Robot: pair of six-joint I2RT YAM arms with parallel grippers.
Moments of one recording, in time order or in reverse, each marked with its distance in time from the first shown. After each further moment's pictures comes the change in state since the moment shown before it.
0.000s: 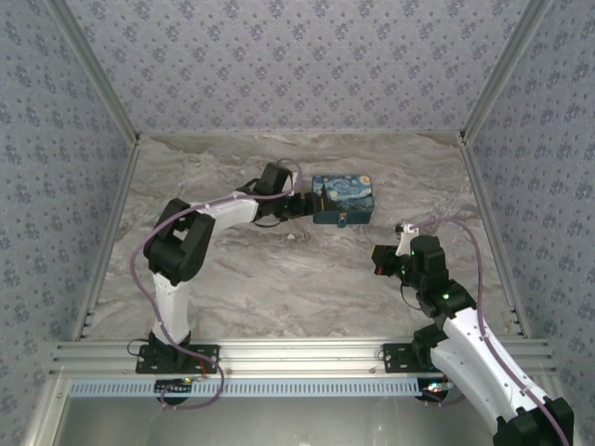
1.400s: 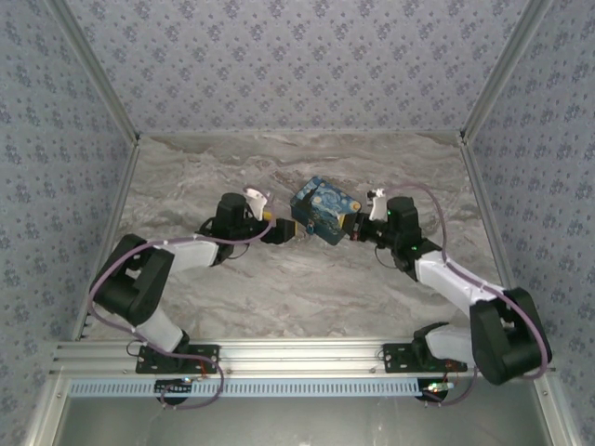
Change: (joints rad) left arm 0.064 -0.375 -0.619 0.572 0.063 0.305; right arm 0.000 0.648 0.209 0.517 -0.299 0.129
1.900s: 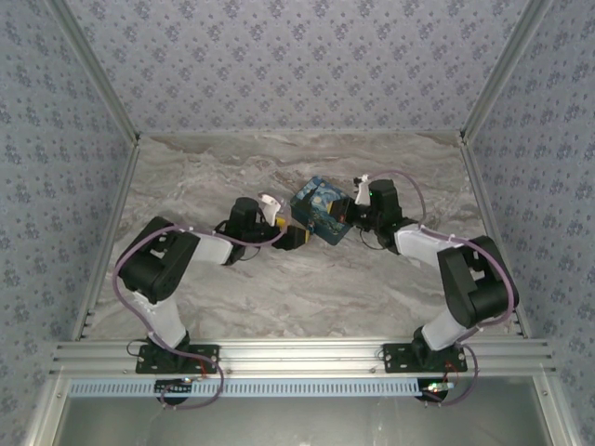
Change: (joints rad) left arm -0.042 0.188 0.037 0.166 0.085 -0.011; right arm 0.016 0.322 0.181 0.064 -0.002 0.090
